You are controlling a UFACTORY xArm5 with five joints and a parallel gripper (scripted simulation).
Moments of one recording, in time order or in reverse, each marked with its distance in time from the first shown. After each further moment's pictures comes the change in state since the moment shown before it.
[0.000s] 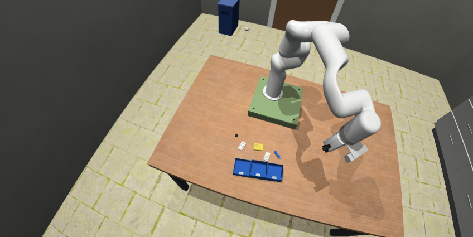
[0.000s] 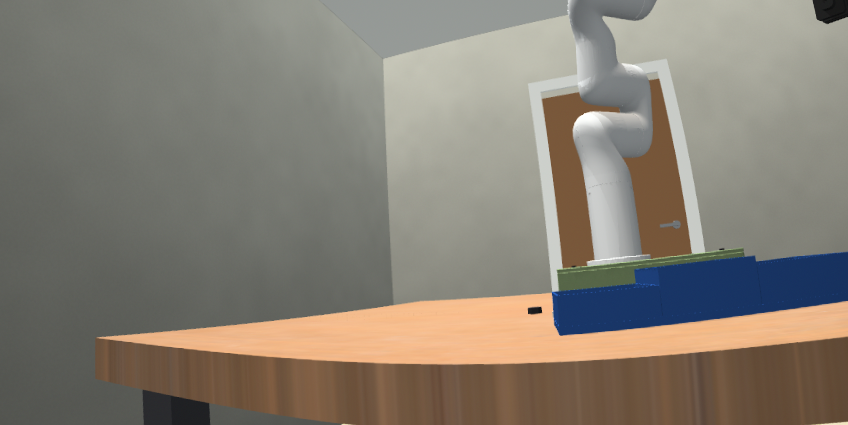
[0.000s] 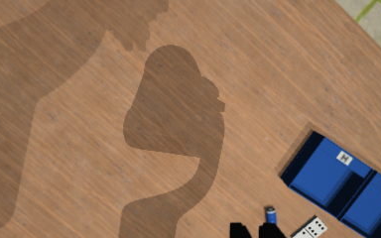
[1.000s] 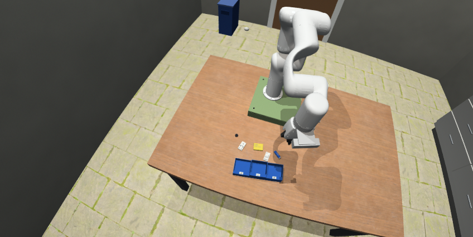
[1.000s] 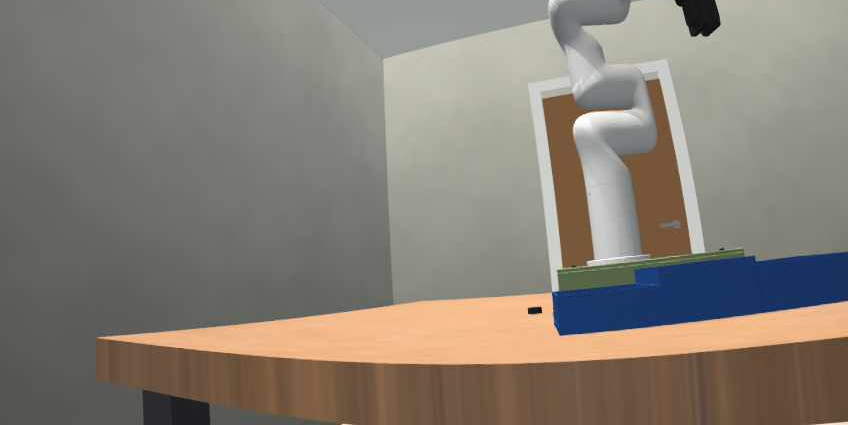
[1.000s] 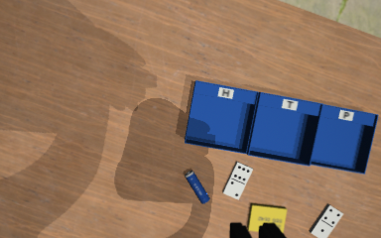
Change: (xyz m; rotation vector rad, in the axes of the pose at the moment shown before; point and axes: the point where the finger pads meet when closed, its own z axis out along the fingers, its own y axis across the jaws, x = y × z) arm -0.092 0.129 0.009 0.027 0.081 0.396
